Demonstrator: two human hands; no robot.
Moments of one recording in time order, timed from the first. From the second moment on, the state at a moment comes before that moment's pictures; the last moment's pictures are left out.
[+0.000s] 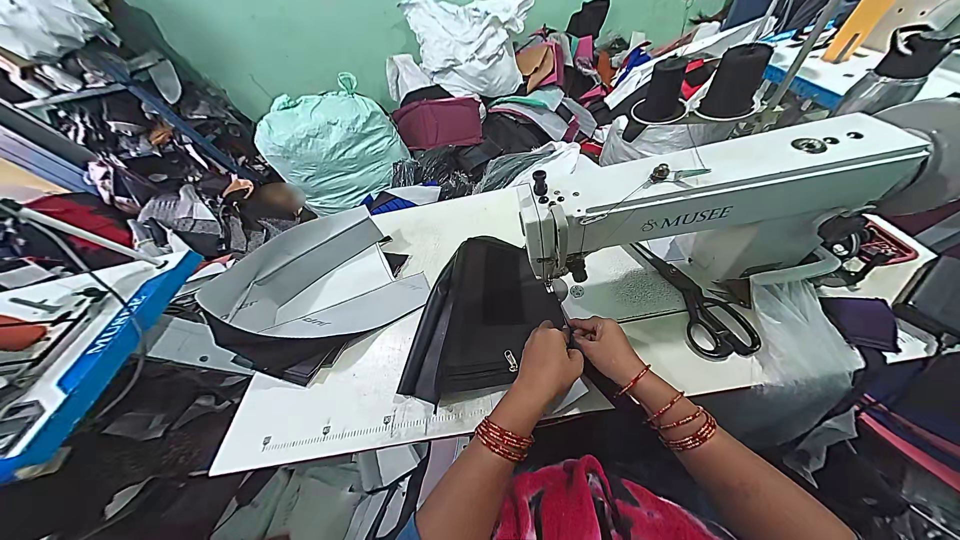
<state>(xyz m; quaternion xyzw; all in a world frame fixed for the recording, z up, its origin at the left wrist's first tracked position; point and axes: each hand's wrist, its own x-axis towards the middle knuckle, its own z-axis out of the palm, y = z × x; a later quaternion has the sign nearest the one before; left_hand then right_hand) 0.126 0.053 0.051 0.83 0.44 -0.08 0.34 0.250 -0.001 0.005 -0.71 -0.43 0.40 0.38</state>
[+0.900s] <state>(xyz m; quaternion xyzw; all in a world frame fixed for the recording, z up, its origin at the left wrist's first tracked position) 0.084 0.080 0.022 0.90 0.31 0.13 0.28 0.213 -0.013 0.020 -0.74 -0.62 0.23 0.09</state>
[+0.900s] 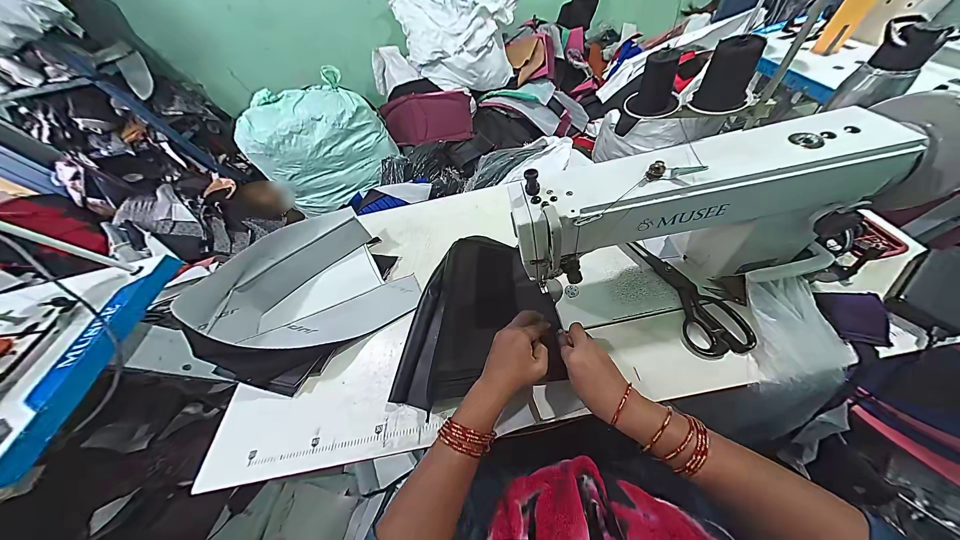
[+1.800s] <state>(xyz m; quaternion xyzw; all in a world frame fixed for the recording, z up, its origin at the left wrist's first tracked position) 0.092 0.099 -0.007 0.95 0.20 0.15 0.17 0.211 -0.005 0.008 -0.75 -0.63 0.16 0.12</state>
